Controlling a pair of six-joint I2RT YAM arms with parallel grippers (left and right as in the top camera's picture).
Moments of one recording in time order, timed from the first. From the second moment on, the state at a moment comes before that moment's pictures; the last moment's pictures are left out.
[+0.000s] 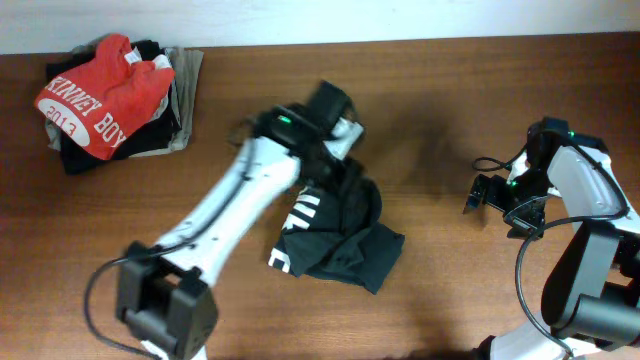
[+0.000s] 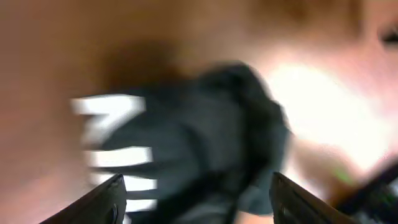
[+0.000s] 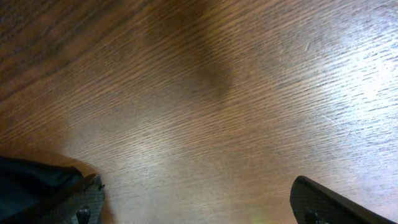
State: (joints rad) left arm -0.57 1.88 1.71 -1.11 0.22 -0.14; right arm -0.30 1.79 1.24 -1.15 -0.18 0.20
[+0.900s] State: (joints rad) left arm -0.67 2.13 1.72 -1.03 0.62 -0.12; right arm -0.30 1.79 1.24 -1.16 -0.20 0.20
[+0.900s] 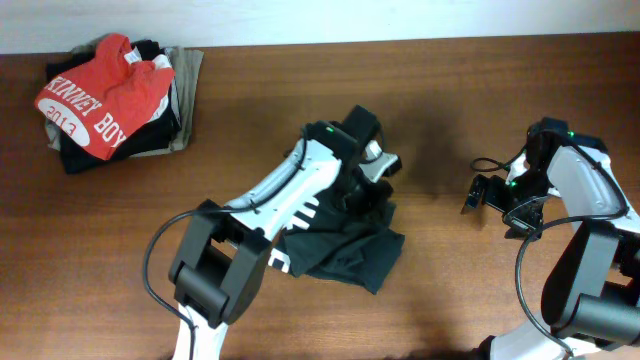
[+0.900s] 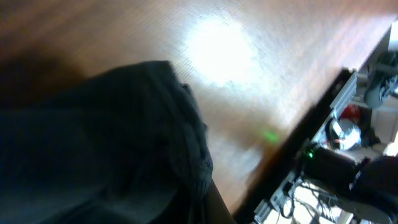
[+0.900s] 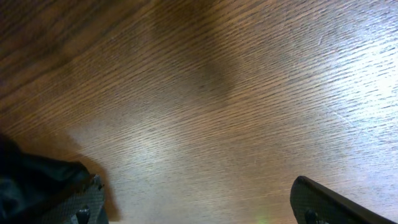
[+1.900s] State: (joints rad) left arm -0.35 2.03 1.87 -1.68 0.27 -0.04; right arm -0.30 1.79 1.24 -1.13 -0.21 0.20
